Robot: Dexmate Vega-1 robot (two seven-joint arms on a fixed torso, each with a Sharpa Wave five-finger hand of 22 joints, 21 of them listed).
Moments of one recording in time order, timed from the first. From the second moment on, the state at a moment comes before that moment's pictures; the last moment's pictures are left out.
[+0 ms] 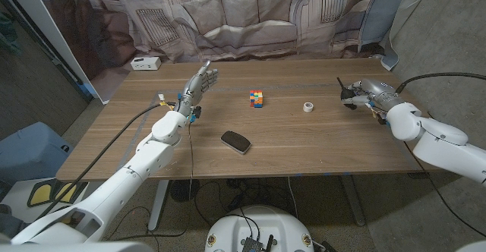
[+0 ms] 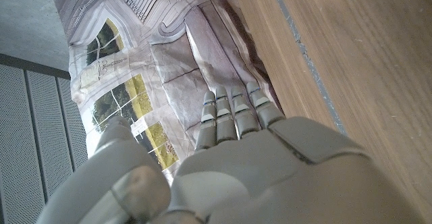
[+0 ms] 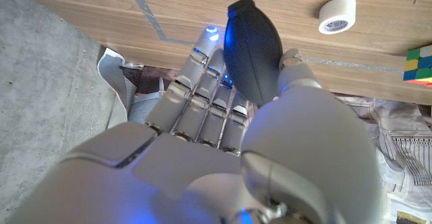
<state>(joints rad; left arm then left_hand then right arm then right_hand) 0.86 0.54 0.39 -1.45 -0.52 -0.30 0.07 0.24 0.06 0.20 -0.08 0.19 0.38 0.13 0.20 0.18 0.37 0.09 0.22 0.20 0.30 0.09 0.19 0.18 0.24 0.12 0.20 0.17 -1.09 -1.13 -0.31 -1.94 -0.22 -0.43 -0.17 0.94 0.01 0.23 -0.08 0.18 0.79 -0.07 0.19 0.19 0.75 -0.06 0.19 0.20 0.82 -0.10 0.28 0.32 0.94 -0.12 0.44 0.18</state>
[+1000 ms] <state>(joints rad) 0.87 0.54 0.39 -1.46 -0.51 -0.30 0.09 0.24 0.06 0.20 -0.08 0.19 0.38 0.12 0.19 0.18 0.37 0.09 0.22 0.20 0.30 0.09 0.19 0.18 0.24 0.12 0.20 0.17 -0.95 -1.16 -0.47 -1.87 -0.27 -0.50 -0.05 0.94 0.02 0.23 -0.09 0.18 0.79 -0.07 0.20 0.19 0.76 -0.06 0.19 0.20 0.81 -0.10 0.28 0.33 0.92 -0.11 0.43 0.18</state>
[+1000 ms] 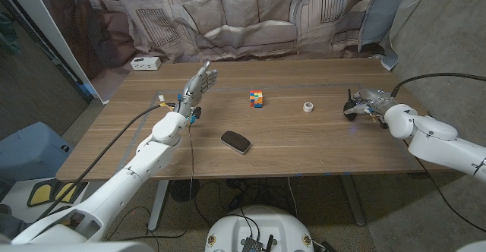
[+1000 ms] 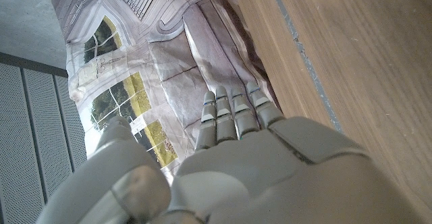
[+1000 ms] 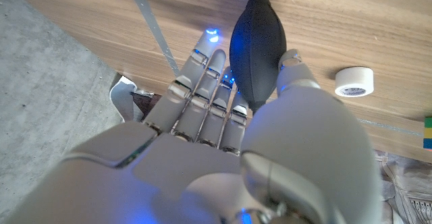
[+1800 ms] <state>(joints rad) 0.89 0.54 0.39 -1.48 -0.51 -0.30 0.11 0.24 0.06 0.20 -0.08 0.19 0.38 0.12 0.19 0.18 0.37 0.09 0.22 0.20 0.30 0.09 0.19 0.18 0.24 0.12 0.20 0.17 -0.91 -1.13 -0.53 -1.83 -0.29 -0.51 -0.02 0.90 0.01 0.20 -0.09 0.18 0.72 -0.08 0.18 0.19 0.70 -0.07 0.18 0.20 0.72 -0.07 0.24 0.33 0.85 -0.09 0.39 0.18</state>
